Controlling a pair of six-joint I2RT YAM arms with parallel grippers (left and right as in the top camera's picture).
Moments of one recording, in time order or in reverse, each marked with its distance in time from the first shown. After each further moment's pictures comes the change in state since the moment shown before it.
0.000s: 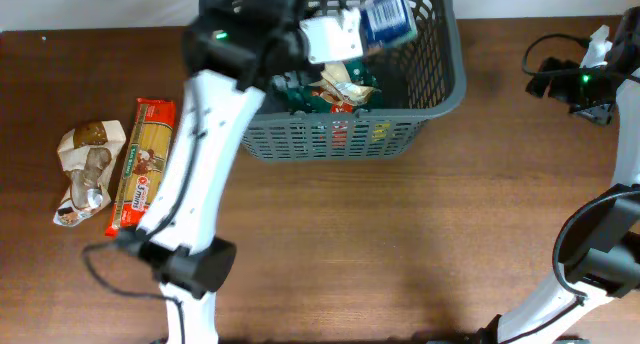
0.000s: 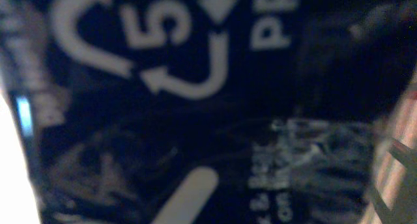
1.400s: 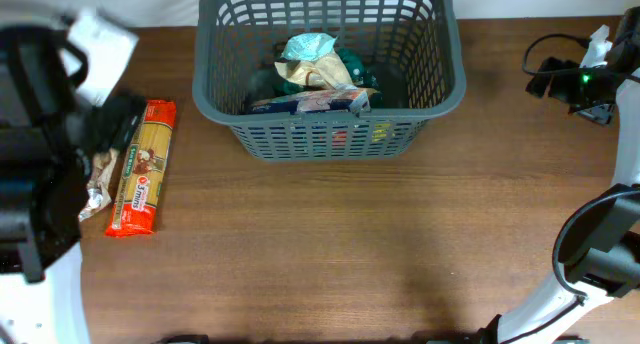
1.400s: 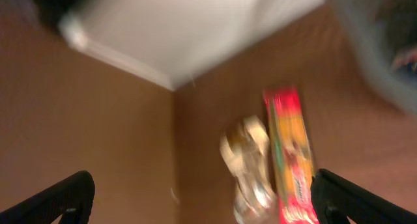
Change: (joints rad) left arm 0.510 -0.731 -0.533 0.061 -0.326 -0.443; right arm 0.000 0.000 0.000 0.000 0.000 0.000
